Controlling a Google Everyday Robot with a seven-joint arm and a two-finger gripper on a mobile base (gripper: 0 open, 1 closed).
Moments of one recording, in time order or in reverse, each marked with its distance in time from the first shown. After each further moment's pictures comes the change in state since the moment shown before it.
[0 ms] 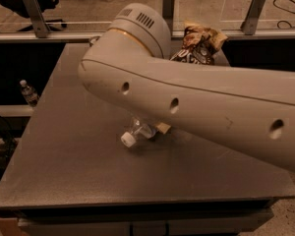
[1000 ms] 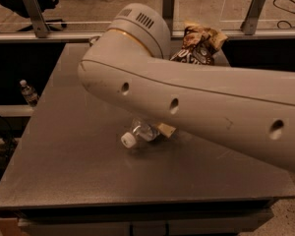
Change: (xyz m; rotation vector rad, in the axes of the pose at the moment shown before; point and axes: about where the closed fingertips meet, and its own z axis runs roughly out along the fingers) arm 0.000 0.001 0.000 0.001 0.002 0.000
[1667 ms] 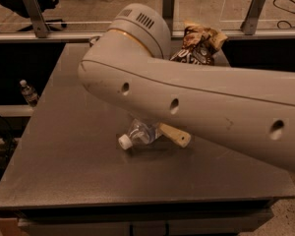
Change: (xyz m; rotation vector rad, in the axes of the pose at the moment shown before) arm 0.000 0.000 0.000 0.000 0.000 0.000
